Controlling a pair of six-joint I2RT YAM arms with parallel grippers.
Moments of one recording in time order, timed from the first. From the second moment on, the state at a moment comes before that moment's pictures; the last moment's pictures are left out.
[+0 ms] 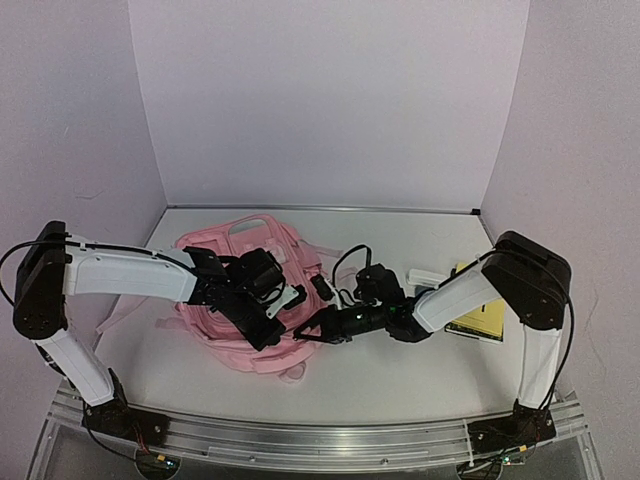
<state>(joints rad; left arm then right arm) -1.00 1.64 1.08 -0.60 0.07 -0.15 0.89 2.00 0.92 0.62 -0.67 0.78</state>
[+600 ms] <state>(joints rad) -1.00 1.64 1.08 -0.60 0.06 -0.15 0.90 1.96 0.88 0.63 -0.55 0.78</state>
